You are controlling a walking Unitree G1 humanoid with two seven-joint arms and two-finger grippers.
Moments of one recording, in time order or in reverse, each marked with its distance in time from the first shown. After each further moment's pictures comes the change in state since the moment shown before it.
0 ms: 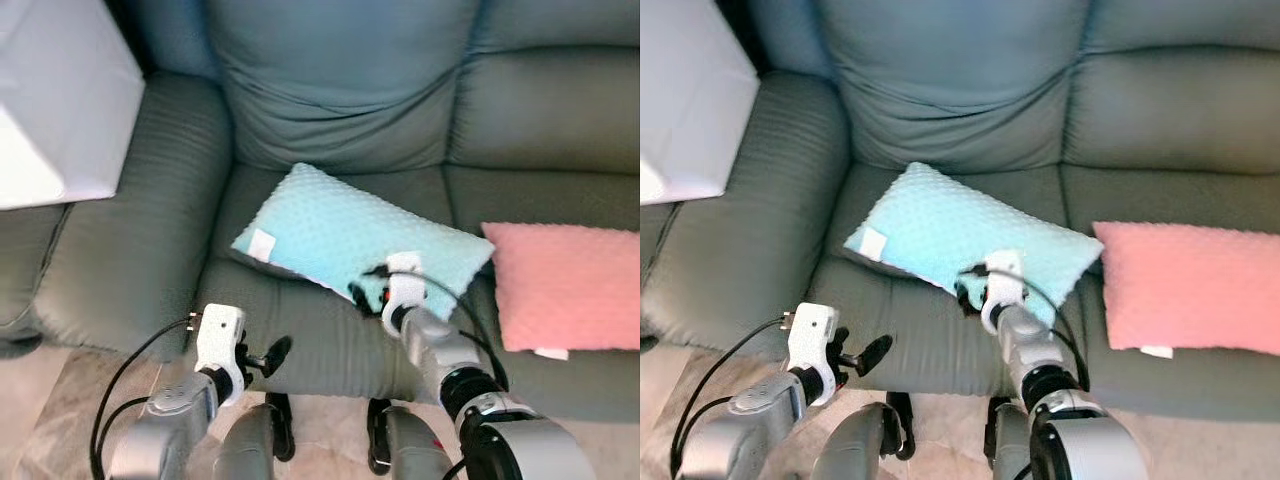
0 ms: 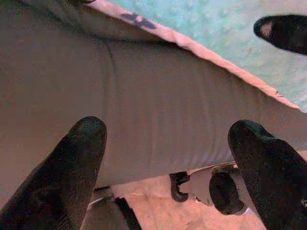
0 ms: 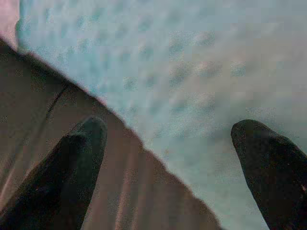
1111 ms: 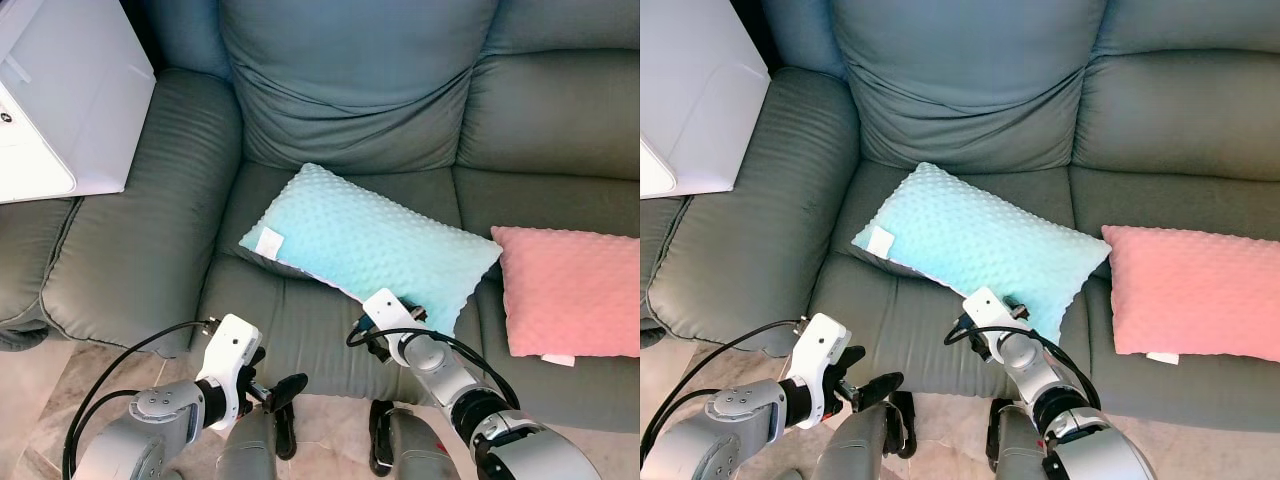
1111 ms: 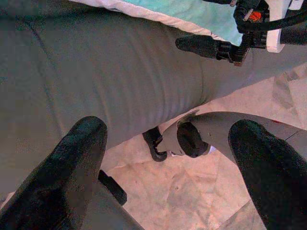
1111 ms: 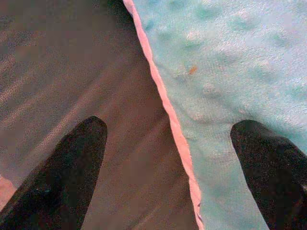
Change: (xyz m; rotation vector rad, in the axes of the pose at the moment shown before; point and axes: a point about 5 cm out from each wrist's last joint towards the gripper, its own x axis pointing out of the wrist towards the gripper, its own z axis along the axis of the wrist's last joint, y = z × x) left arm -0.028 -0.018 0.004 0.173 0.142 -0.269; right arm -0.010 -0.010 -0.036 -0.569 0.125 -0.011
